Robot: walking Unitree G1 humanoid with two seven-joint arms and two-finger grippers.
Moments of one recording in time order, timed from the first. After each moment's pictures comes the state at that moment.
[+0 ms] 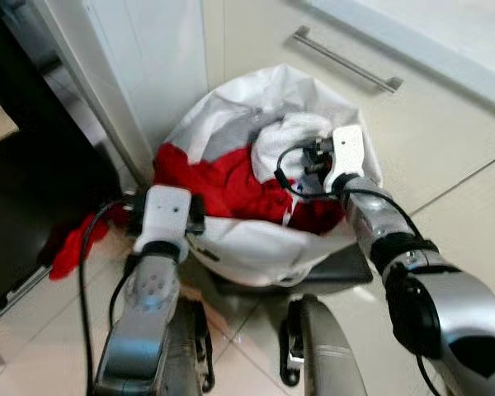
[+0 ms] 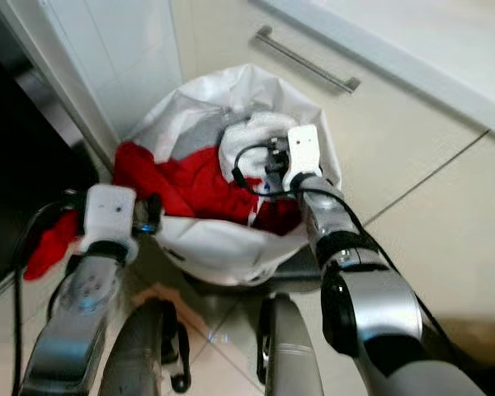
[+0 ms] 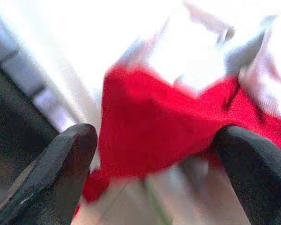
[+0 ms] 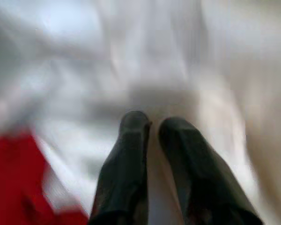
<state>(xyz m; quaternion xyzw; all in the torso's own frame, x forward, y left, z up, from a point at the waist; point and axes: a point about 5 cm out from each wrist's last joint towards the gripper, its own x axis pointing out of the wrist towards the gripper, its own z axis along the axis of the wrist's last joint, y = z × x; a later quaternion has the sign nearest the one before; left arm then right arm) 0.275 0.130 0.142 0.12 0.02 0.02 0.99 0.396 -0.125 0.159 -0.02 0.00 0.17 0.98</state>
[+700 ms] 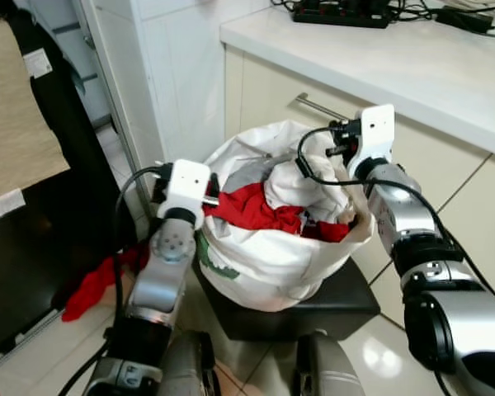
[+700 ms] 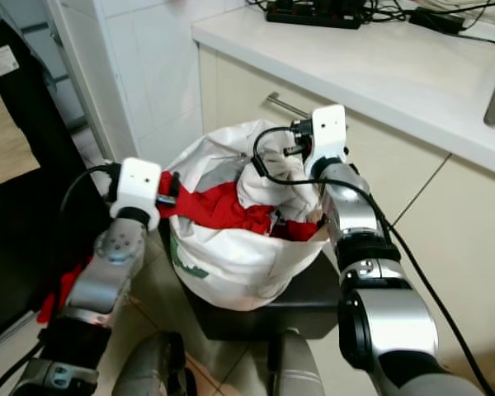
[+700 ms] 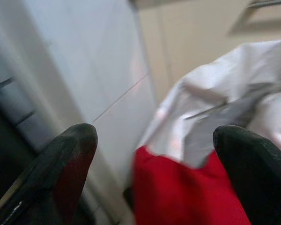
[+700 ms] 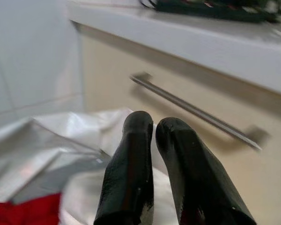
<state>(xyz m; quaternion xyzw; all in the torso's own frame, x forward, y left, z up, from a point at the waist) 0.322 0.118 0.126 0.14 0.01 -0.03 0.99 0.389 -0.167 0.158 -0.05 -0.01 0.10 0.99</state>
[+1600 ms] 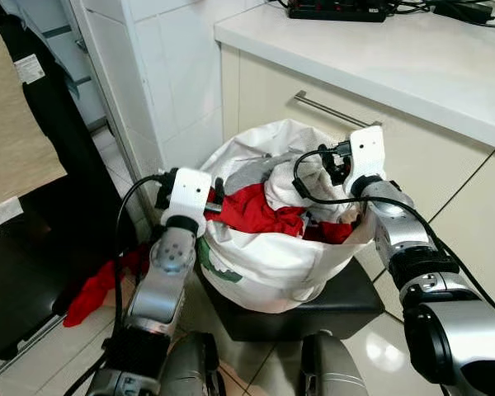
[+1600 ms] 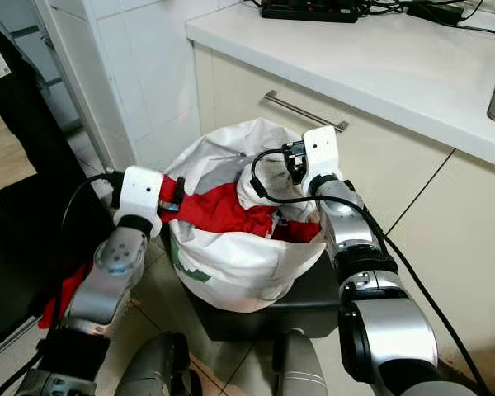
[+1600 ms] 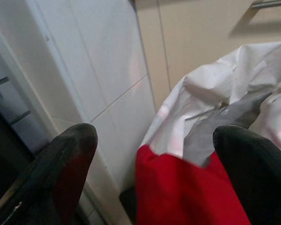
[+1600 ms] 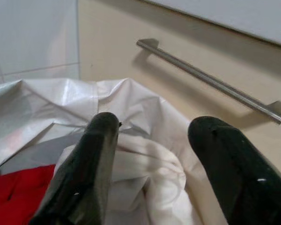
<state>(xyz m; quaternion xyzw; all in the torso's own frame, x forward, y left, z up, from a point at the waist) 0.310 0.126 0.120 0.13 0.00 -0.03 0.99 0.383 -0.162 0.136 -0.09 0.03 0.10 0.99</state>
